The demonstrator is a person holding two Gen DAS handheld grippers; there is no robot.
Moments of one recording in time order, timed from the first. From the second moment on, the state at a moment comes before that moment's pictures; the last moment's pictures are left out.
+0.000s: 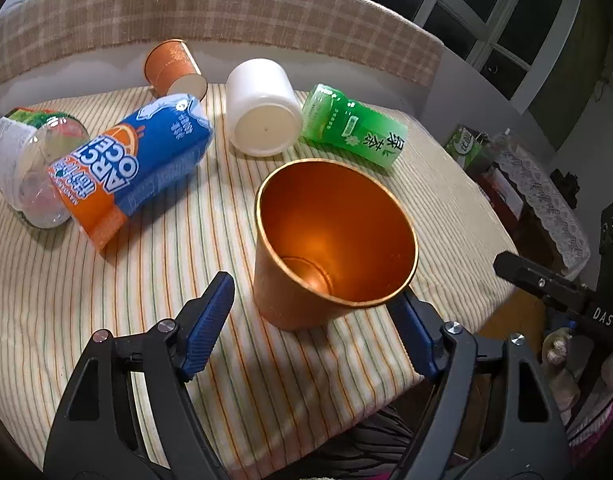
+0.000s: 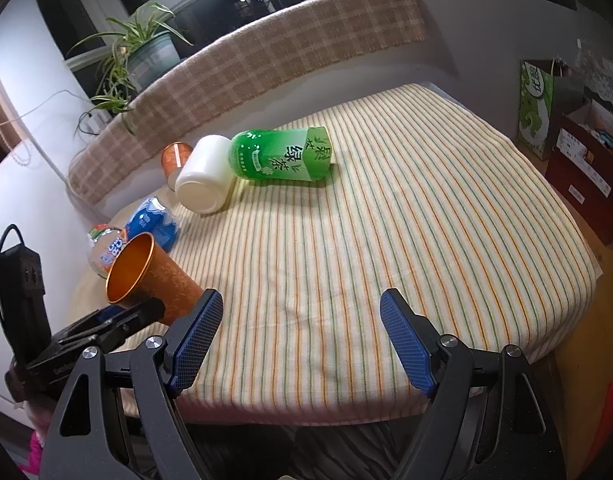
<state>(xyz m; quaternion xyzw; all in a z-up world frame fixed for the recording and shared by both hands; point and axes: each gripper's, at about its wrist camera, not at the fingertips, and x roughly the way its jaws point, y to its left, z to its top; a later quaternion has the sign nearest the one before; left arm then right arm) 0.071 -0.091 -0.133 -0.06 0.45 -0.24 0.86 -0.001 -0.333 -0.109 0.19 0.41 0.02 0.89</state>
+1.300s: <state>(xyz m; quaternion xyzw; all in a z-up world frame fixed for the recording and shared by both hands) -0.010 -0.032 -0.031 -0.02 0.24 -0.09 0.97 -0.021 -0.272 -0.055 0.06 0.28 0.05 0.96</state>
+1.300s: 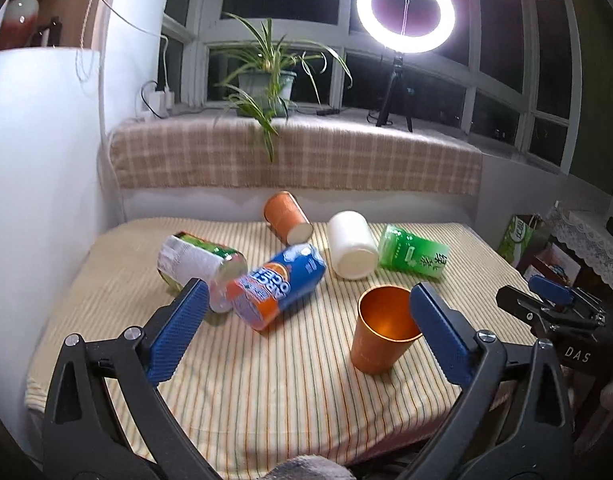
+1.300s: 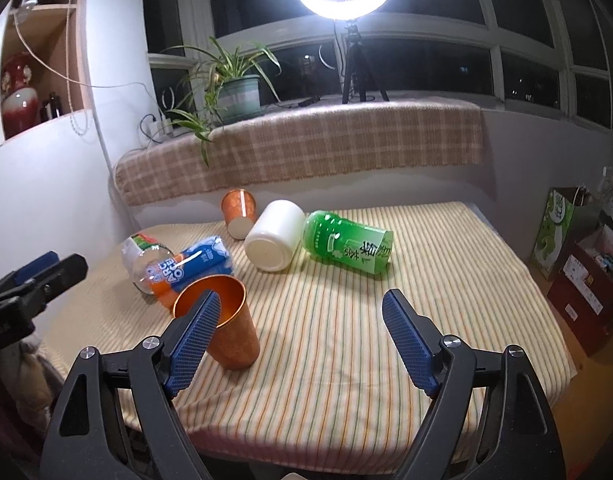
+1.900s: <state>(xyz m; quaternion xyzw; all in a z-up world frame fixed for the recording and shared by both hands) -0.013 -0.028 -0.026 -0.03 0.24 -0.07 0.97 -0.019 -0.266 -0.054 0.06 0.26 0.06 0.96</state>
